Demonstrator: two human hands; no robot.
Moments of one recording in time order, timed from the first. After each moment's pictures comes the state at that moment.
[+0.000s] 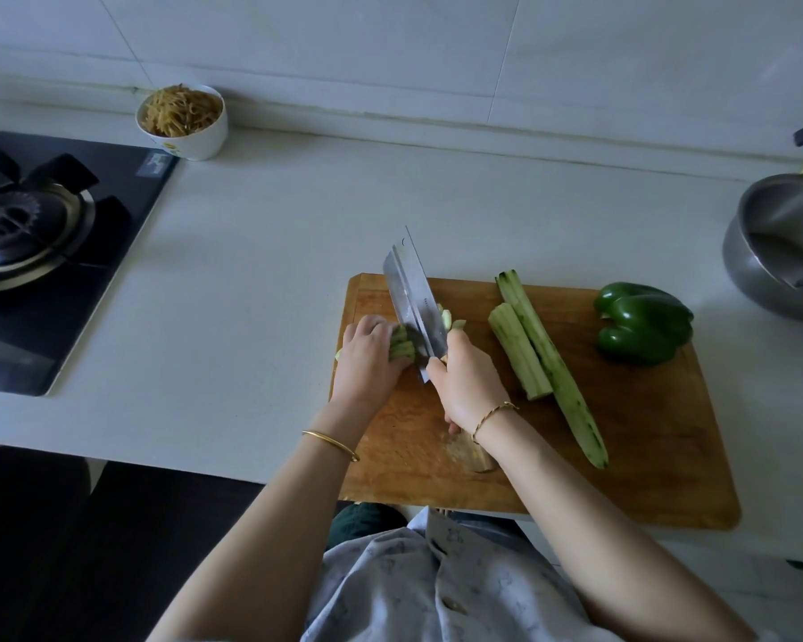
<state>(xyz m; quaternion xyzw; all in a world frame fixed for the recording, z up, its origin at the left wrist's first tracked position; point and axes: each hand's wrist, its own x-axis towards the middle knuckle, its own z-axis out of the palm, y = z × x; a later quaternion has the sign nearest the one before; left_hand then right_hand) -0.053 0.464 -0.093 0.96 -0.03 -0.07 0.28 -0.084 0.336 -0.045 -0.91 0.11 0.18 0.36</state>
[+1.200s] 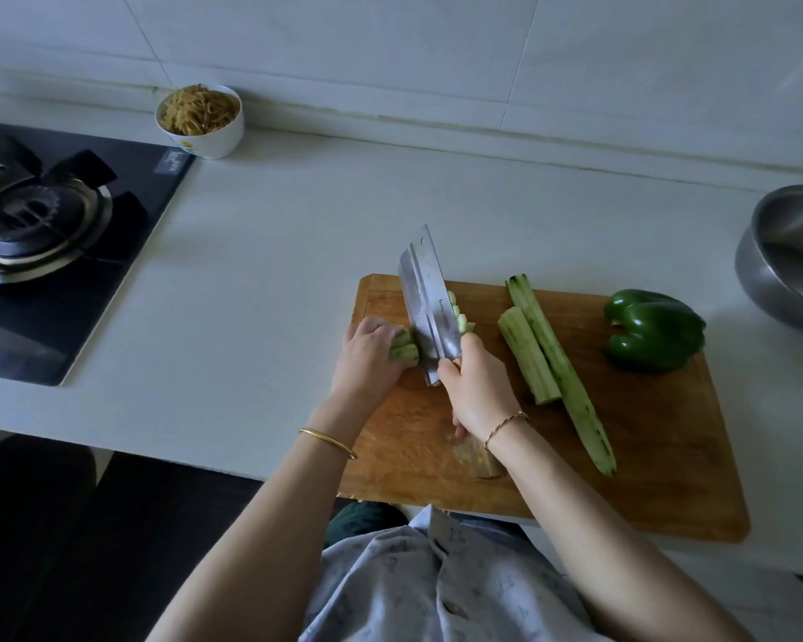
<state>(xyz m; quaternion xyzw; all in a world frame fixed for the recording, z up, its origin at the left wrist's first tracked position) -0.053 0.474 -0.087 0.95 -0.03 -0.09 0.29 -0.089 0.336 -0.045 -0.90 0.11 0.16 0.40</state>
